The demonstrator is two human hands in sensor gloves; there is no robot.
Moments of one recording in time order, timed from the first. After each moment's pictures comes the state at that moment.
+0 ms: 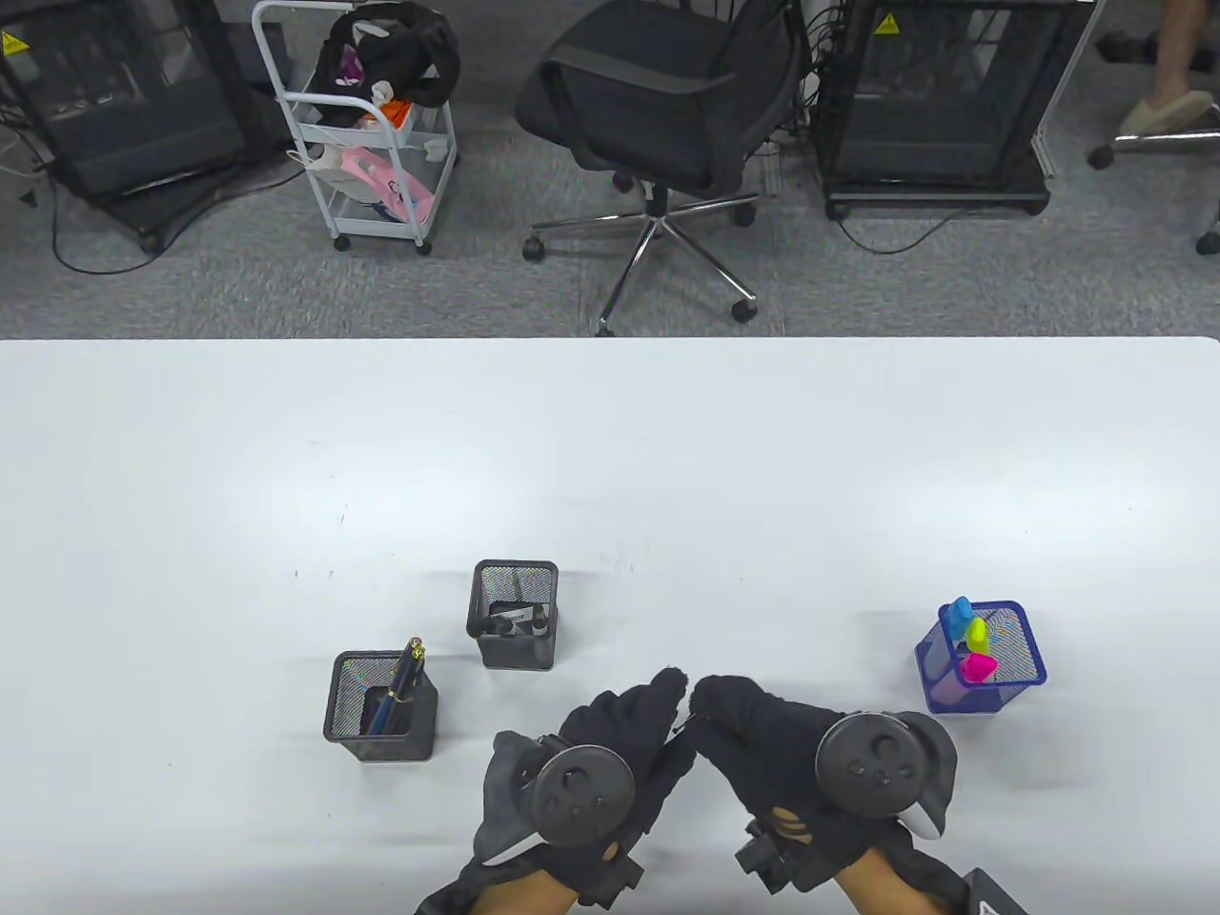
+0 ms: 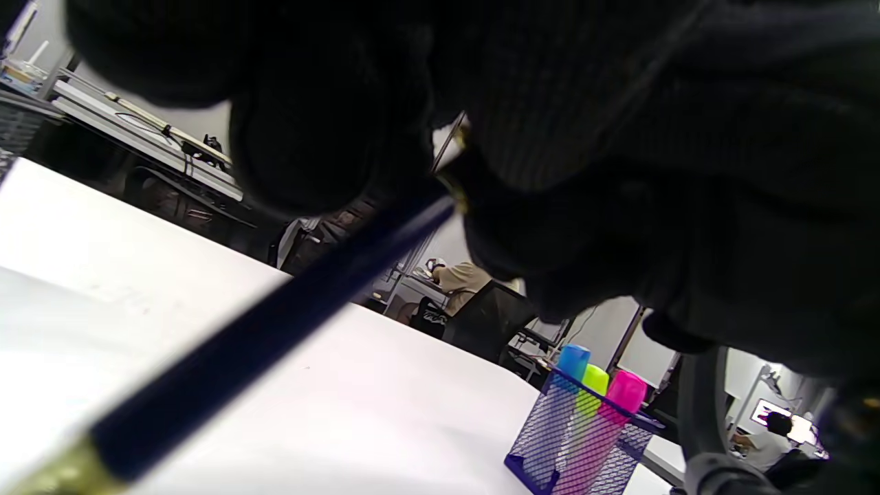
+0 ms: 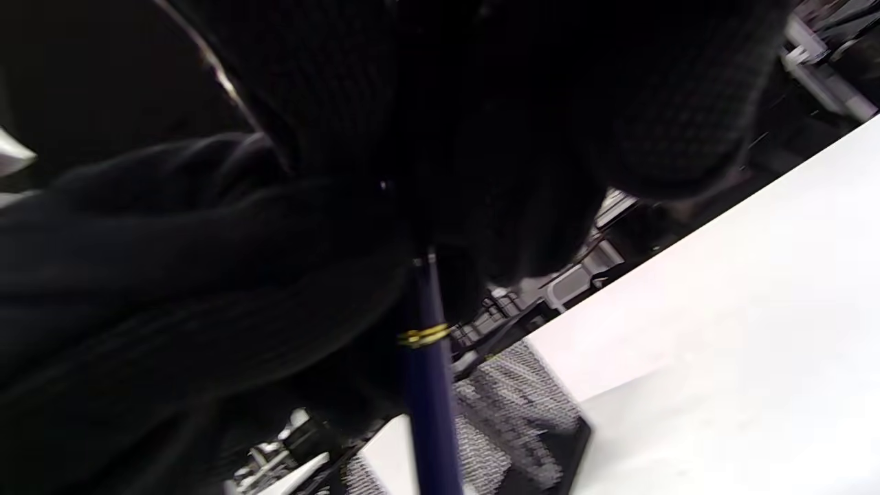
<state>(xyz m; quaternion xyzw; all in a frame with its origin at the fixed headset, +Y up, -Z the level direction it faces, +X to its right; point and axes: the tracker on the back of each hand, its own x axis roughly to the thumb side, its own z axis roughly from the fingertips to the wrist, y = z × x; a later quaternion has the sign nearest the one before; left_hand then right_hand) -0.066 -0.674 -0.168 0.06 -0.27 0.28 0.92 0.129 -0.671 -0.174 0.22 -0.09 0.88 0.42</state>
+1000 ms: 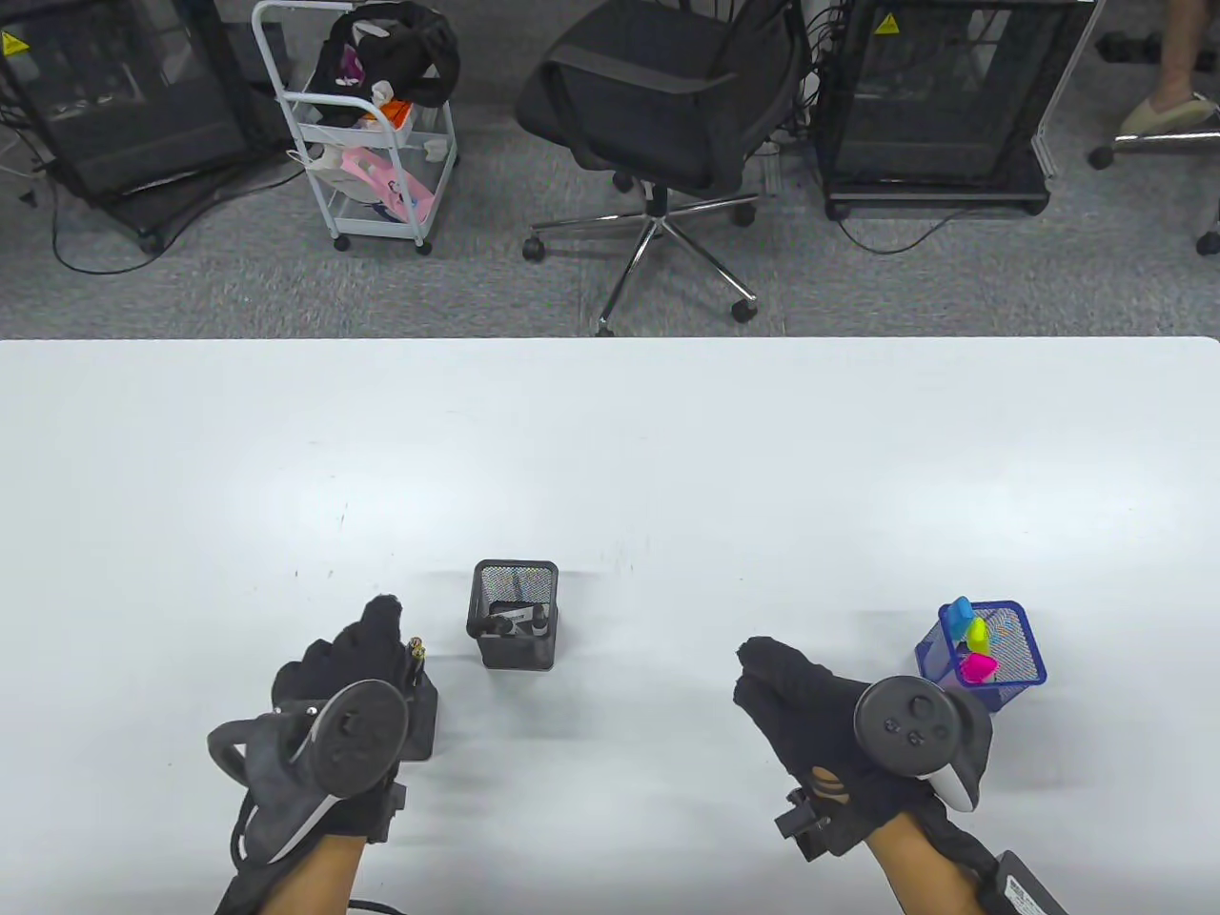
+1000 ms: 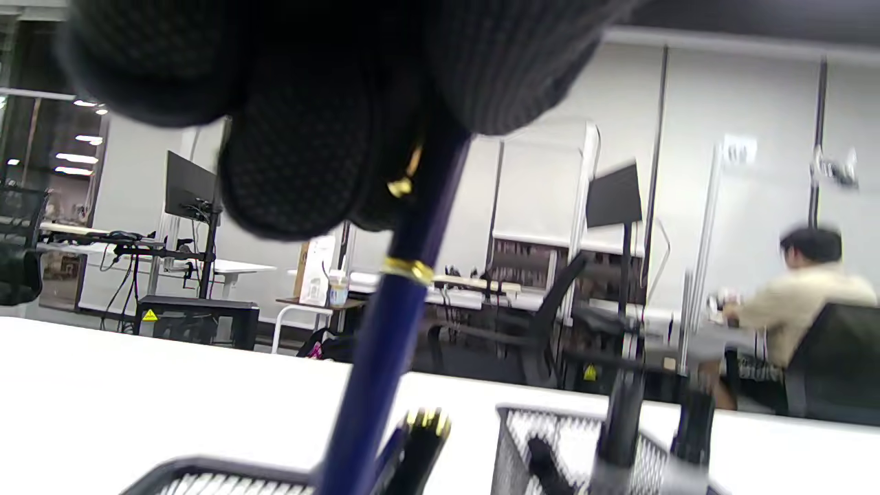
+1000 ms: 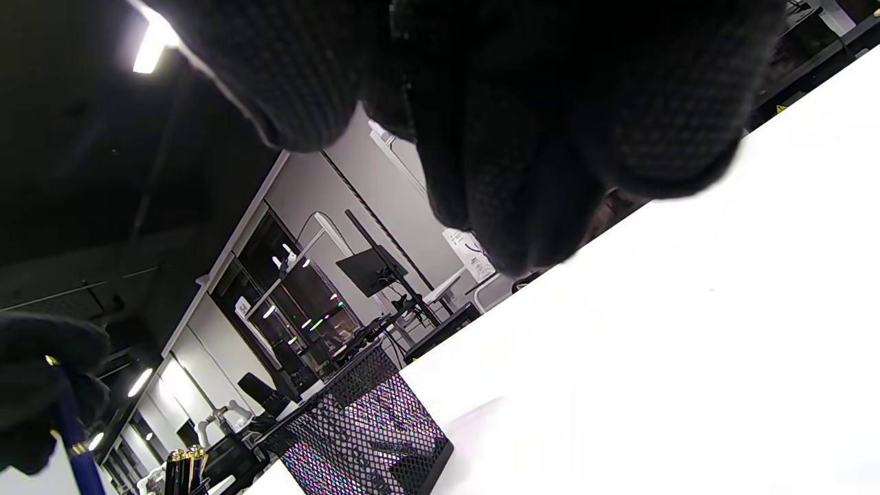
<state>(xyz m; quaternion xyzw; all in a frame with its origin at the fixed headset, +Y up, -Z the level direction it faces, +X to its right) -0.217 -0.620 -0.184 0.13 -0.02 0.03 0.99 0.178 -0.694 -0.204 0.14 -0.07 0.91 0.39</state>
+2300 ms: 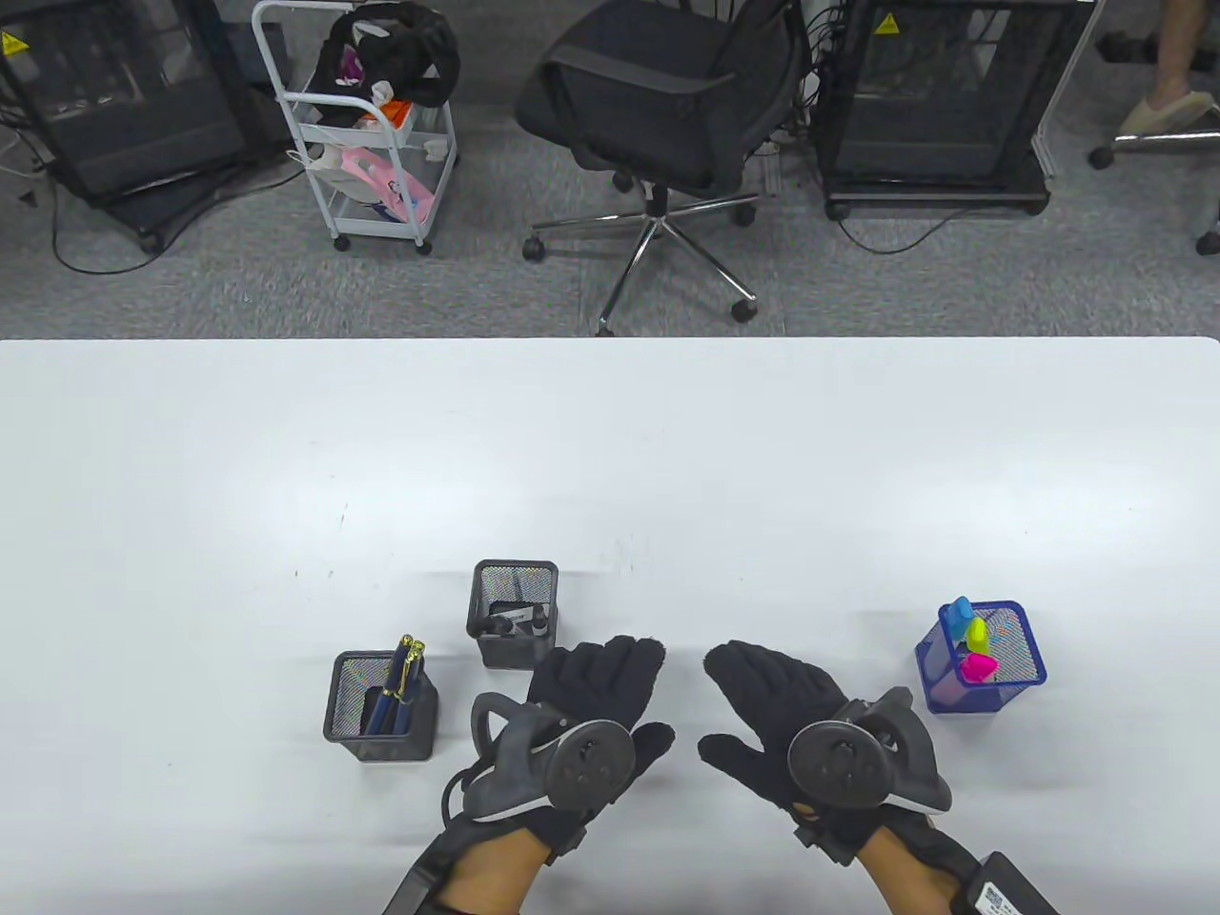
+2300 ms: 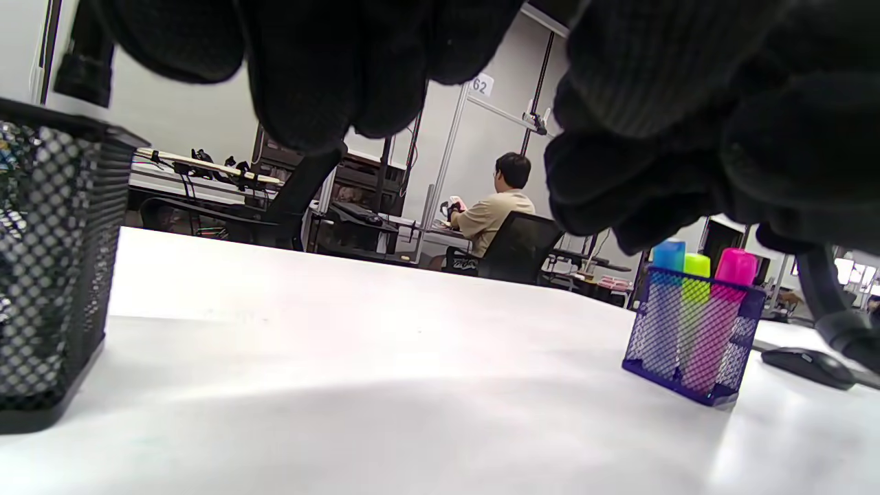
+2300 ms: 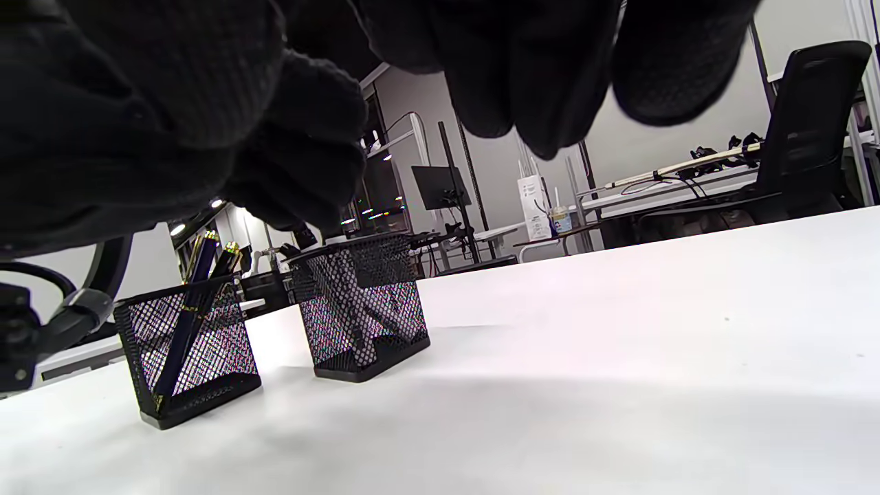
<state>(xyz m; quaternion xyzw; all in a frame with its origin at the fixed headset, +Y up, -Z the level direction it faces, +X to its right) -0.078 -0.683 -0.194 0.05 -0.29 0.13 0.95 0.144 -0.694 -0.191 0.28 -0.07 0.94 0.20</state>
